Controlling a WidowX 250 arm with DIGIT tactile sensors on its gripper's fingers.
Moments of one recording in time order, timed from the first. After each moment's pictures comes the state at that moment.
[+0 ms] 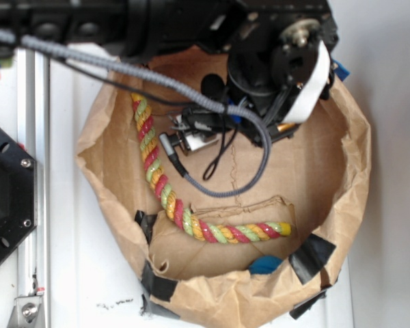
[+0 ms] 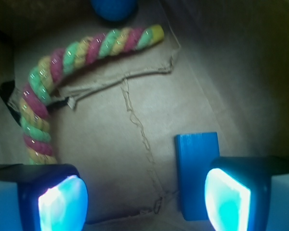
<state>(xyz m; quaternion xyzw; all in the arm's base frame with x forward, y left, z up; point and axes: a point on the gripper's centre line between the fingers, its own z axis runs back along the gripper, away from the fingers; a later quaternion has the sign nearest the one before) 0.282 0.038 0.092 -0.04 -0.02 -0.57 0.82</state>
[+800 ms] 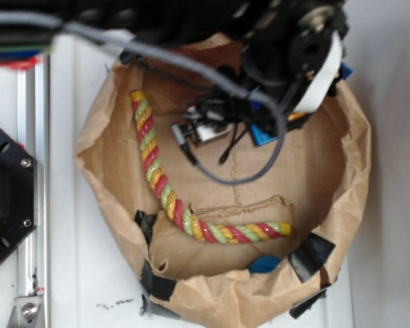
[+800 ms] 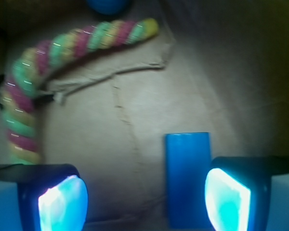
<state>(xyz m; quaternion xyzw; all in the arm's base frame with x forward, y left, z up) 0.296 0.053 0.081 -0.06 -0.03 -0.58 0.81</state>
